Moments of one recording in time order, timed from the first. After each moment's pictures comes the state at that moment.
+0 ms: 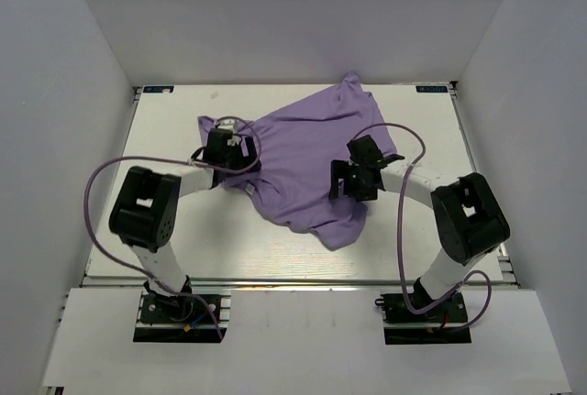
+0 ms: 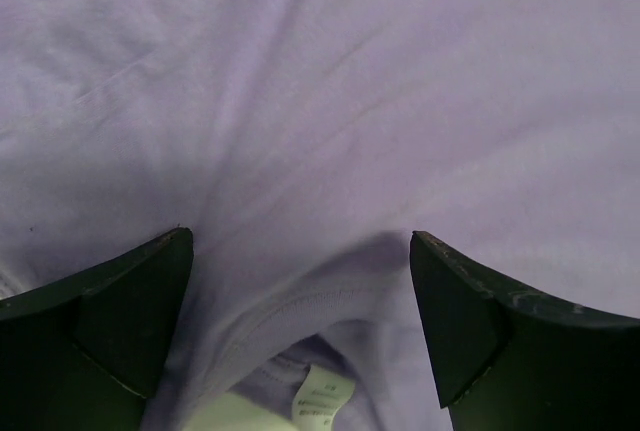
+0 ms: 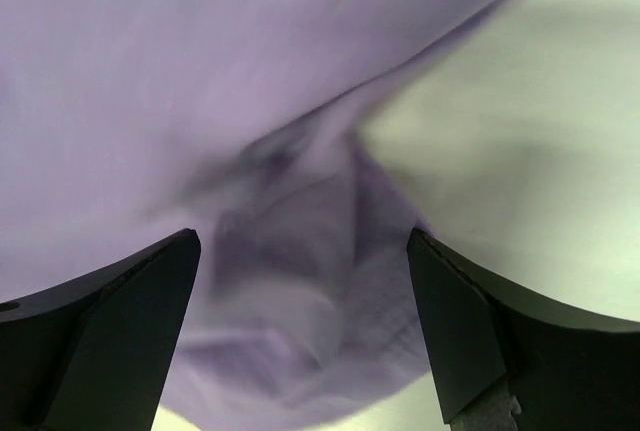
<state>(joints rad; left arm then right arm) -0.28 1.84 0.99 0.13 0.05 -0.37 0.51 1.66 0.95 -0.38 -0.10 0.43</state>
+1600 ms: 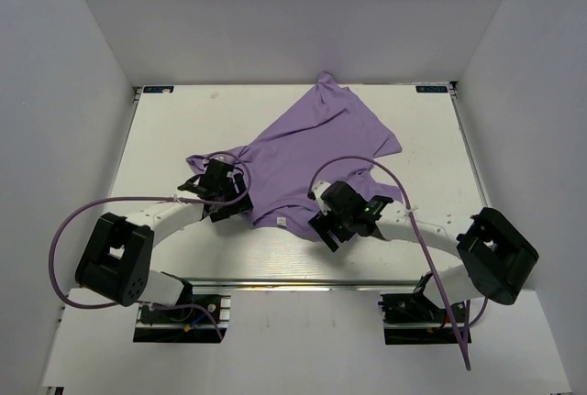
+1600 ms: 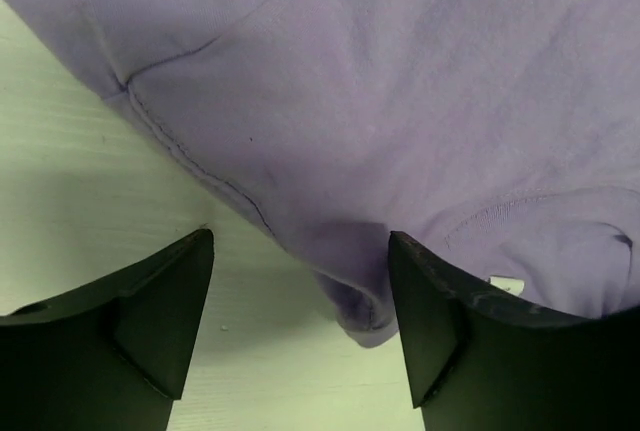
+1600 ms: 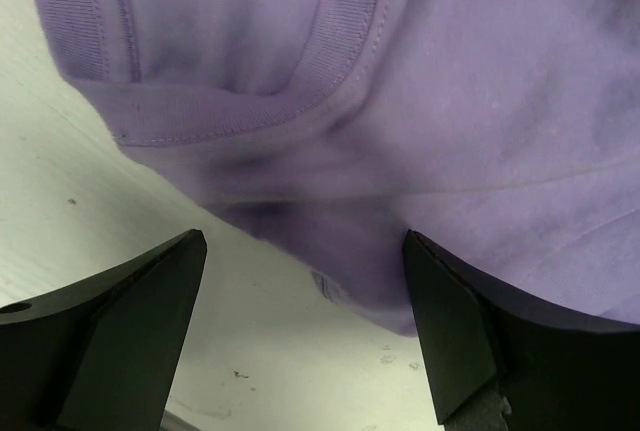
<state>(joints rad) -0.40 1.39 0.67 -0.29 -0.06 -0.68 0.90 1.41 0.73 -0.38 0.08 0.02</state>
